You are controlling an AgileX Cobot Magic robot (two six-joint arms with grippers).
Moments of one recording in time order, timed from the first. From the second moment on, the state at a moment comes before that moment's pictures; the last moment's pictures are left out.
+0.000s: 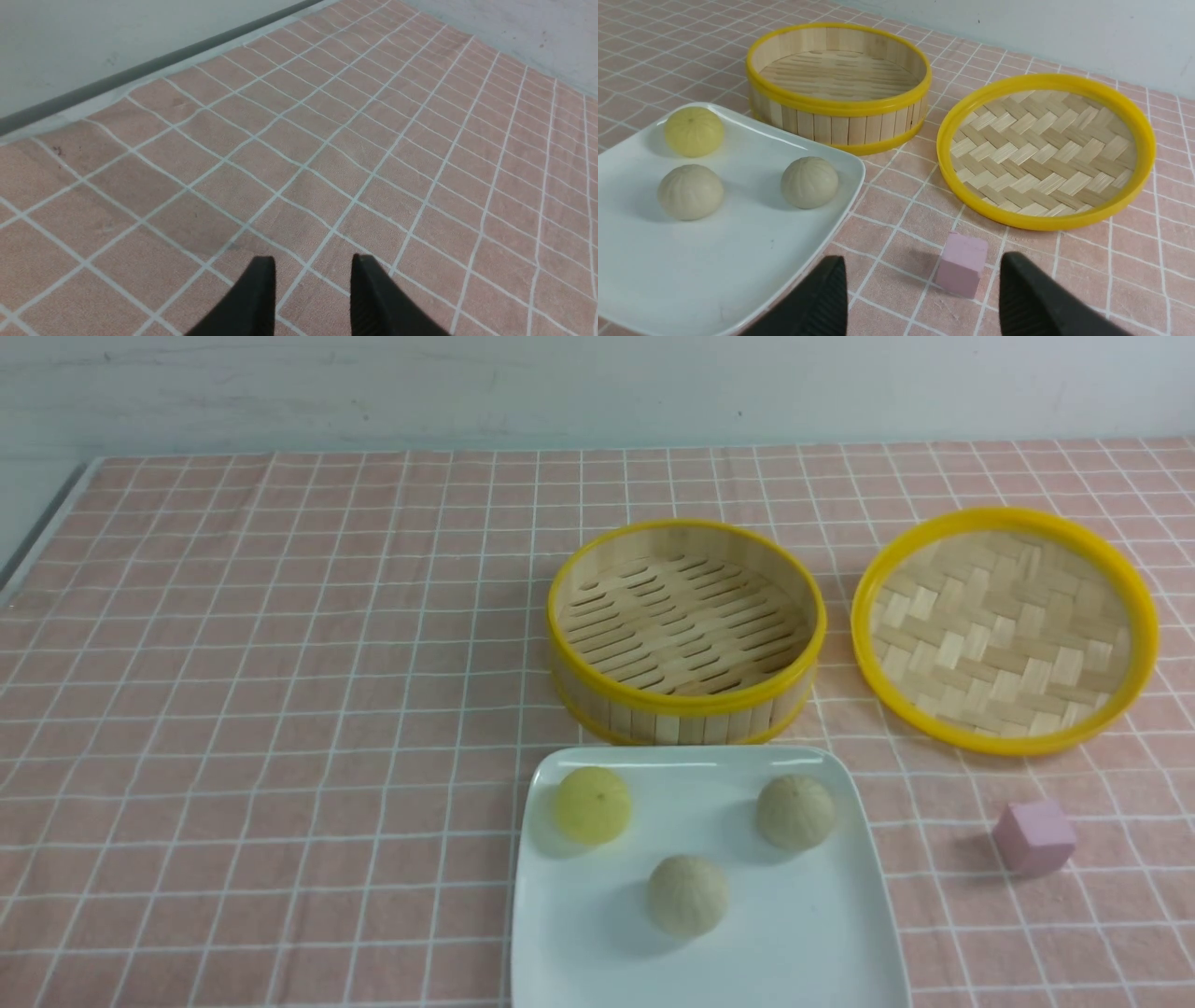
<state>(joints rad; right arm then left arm) 0.43 -0.01 -0.28 -0.09 0.63 0.00 0.09 -0.01 0.03 0.56 0.42 -0.93</state>
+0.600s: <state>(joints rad) 0.43 -0.01 -0.28 -0.09 0.63 0.00 0.09 -0.01 0.03 0.56 0.42 -0.91</state>
